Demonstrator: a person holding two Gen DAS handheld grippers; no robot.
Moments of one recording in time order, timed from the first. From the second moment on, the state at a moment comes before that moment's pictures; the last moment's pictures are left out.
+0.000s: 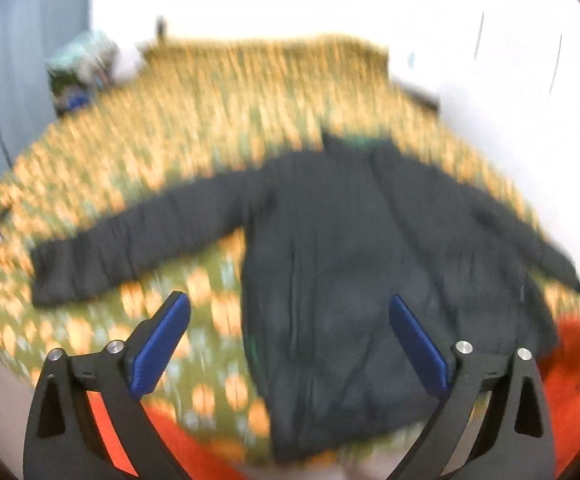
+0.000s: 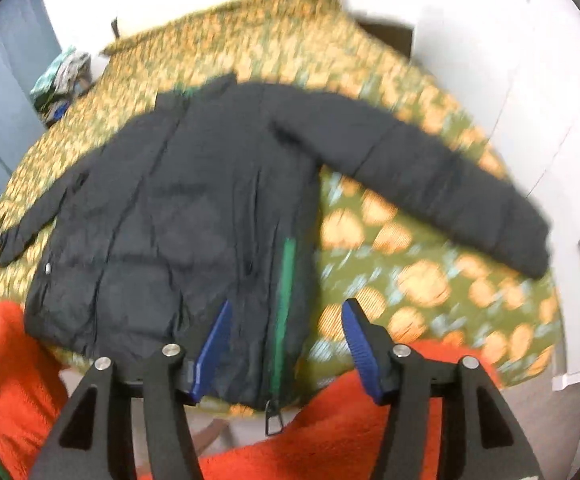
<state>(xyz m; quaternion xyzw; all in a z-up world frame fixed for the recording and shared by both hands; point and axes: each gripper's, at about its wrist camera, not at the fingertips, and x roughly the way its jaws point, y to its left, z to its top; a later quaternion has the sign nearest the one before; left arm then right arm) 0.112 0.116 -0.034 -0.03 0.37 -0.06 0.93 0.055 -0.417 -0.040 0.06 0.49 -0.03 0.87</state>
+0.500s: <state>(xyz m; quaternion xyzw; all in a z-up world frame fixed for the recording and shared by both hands) 0.148 0.009 -0.053 0.07 0.39 -0.10 0.91 0.062 -0.432 -0.013 0.07 0.35 -0.06 0.93</state>
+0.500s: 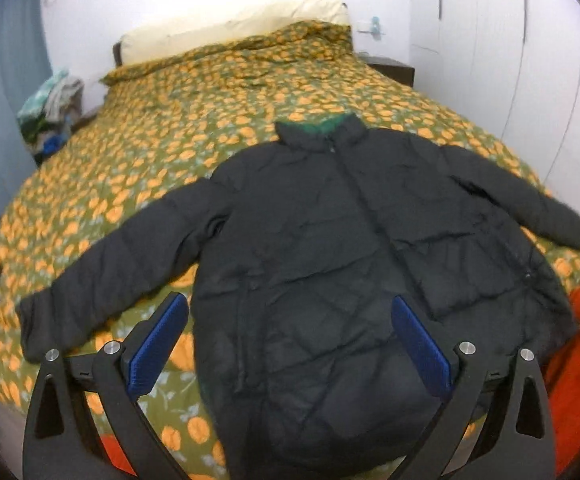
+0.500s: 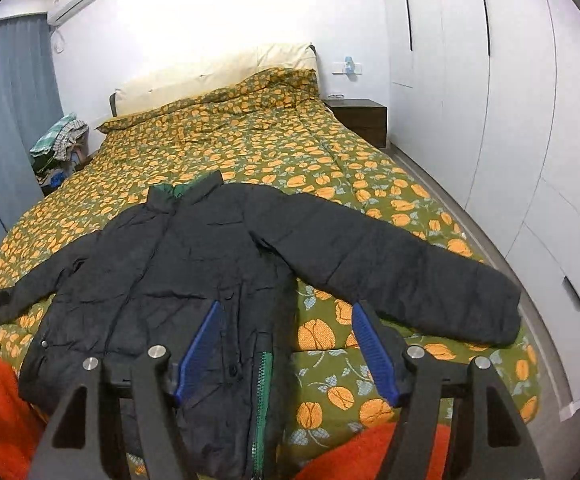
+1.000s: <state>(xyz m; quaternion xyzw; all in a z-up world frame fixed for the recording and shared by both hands) 0.166 -0.025 -0.043 -0.02 0.41 -0.15 0.90 0.014 -0.625 -0.101 0.43 0.30 -0.18 0.83</state>
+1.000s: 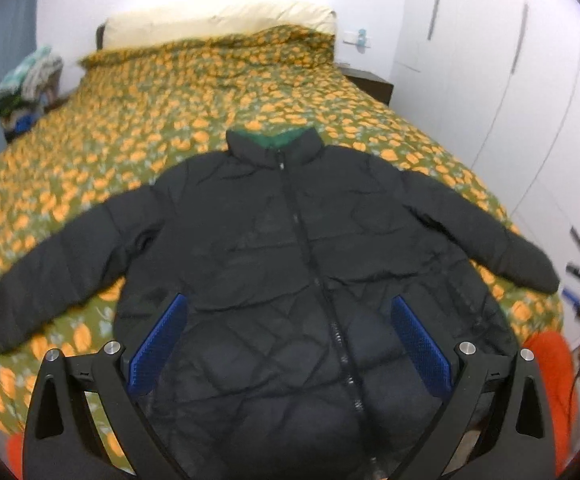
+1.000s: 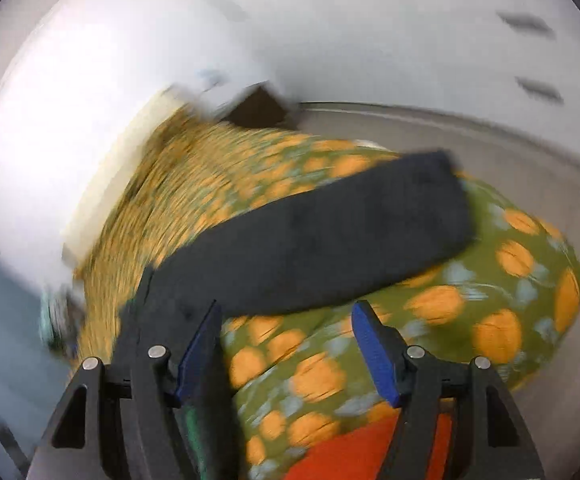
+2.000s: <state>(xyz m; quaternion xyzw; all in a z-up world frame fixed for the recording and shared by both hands) 0.171 0.037 -0.089 -0.07 0.45 -0.06 0.89 0.239 -0.424 0.036 0.20 0.25 0.06 0.95</state>
